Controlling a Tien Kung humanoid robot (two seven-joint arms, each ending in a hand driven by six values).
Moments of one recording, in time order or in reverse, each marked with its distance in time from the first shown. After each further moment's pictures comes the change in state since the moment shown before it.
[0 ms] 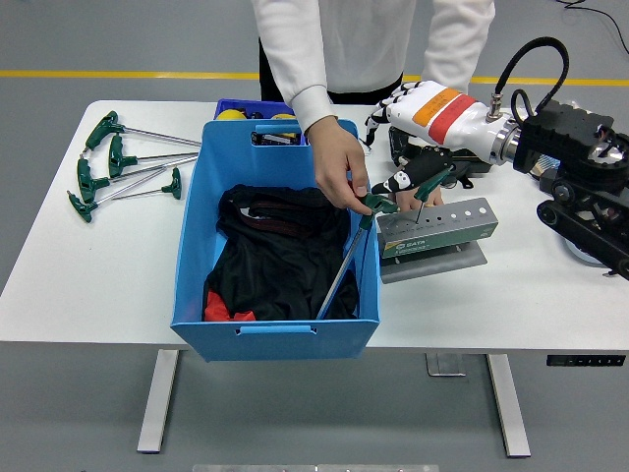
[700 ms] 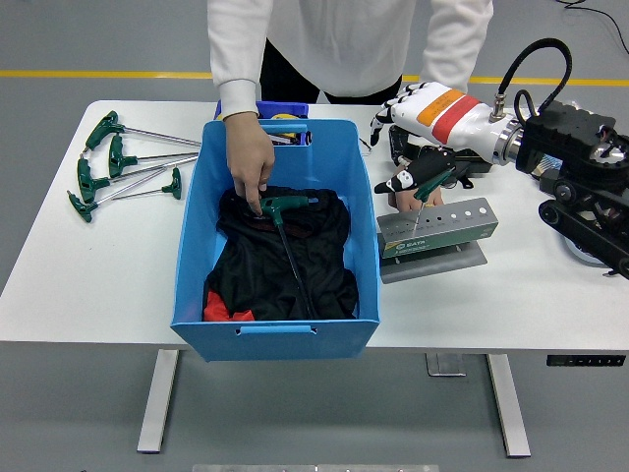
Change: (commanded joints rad) left arm -0.001 0.000 0.005 0.000 -0.004 -0.001 -0.001; right arm 0.000 0.006 -0.023 -0.034 0.020 0.002 0.000
